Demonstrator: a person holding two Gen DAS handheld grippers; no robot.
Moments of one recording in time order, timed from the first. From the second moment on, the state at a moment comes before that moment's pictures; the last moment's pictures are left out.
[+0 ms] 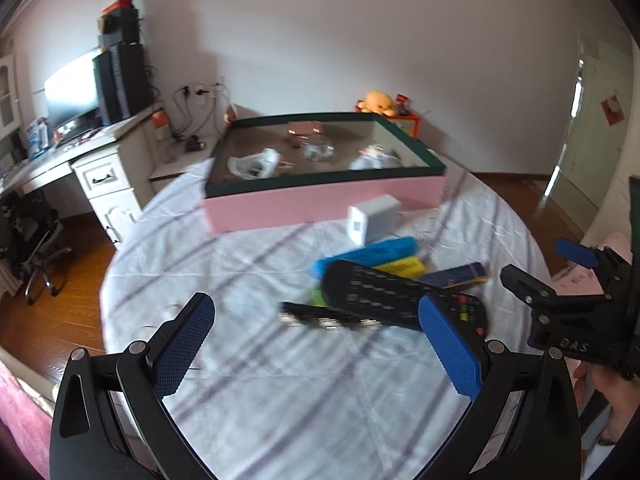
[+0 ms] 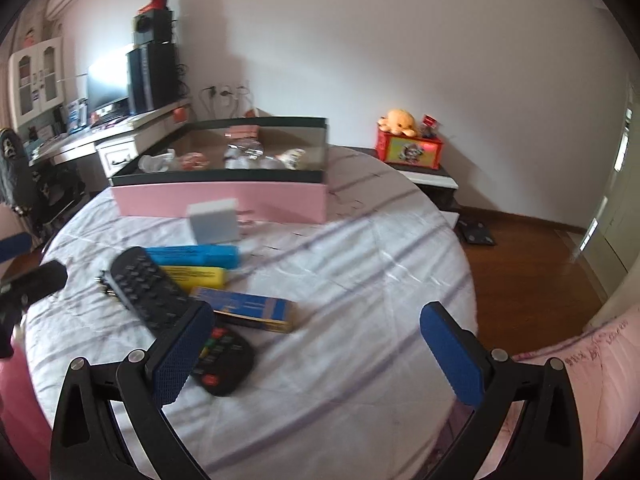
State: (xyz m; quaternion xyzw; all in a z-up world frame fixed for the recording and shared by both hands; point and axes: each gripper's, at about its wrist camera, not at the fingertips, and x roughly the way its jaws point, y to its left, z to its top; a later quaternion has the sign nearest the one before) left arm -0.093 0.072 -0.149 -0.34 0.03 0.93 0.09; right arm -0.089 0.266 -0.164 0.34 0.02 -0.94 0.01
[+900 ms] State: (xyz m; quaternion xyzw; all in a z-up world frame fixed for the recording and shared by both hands) left arm -0.102 0.041 -0.177 -0.40 0.02 0.92 0.03; right arm -0.096 0.197 -0.197 0.38 0.07 -0.92 0.10
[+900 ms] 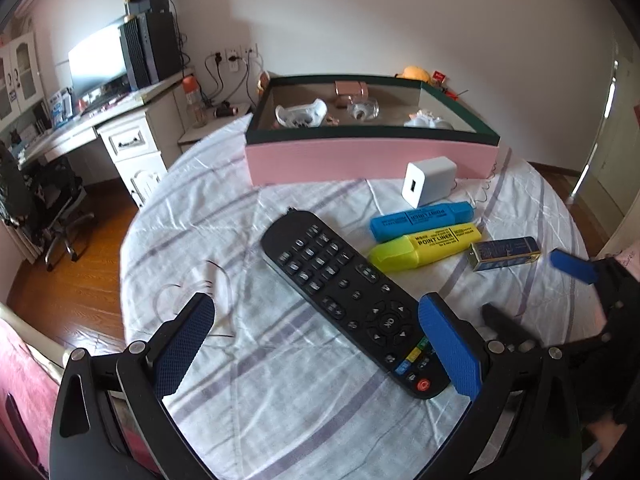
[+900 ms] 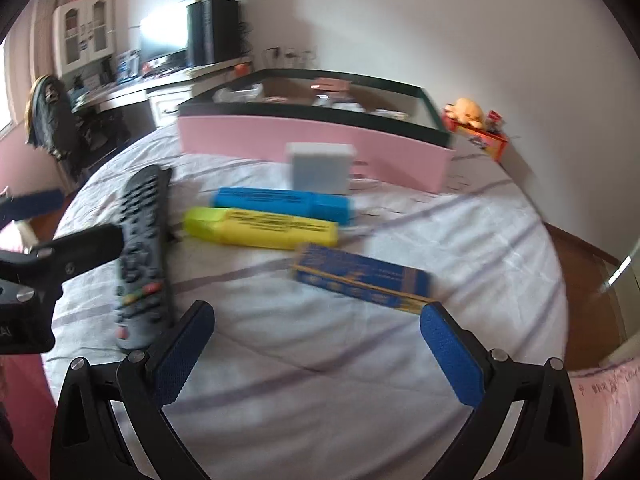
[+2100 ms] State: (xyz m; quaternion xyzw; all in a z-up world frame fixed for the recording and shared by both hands) left arm -0.107 0.018 -0.206 -0.41 0.04 0.91 0.09; right arm -0.133 0.222 -0.203 0.41 0.07 -0.90 0.13
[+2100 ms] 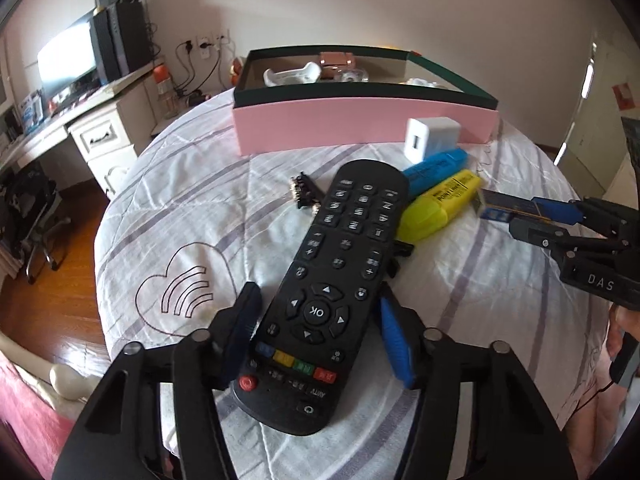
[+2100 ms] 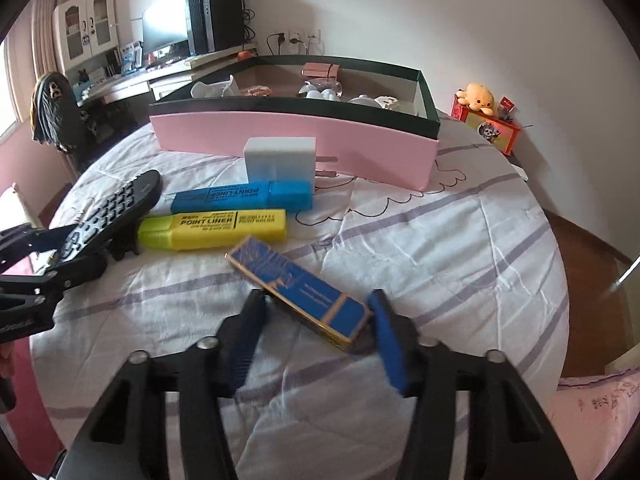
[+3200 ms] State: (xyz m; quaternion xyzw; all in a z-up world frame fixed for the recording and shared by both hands) left arm -0.095 0.025 -0.185 -0.38 0.03 0.92 0.12; right arm -0.107 0.212 -0.187 0.37 0.01 -0.91 0.18
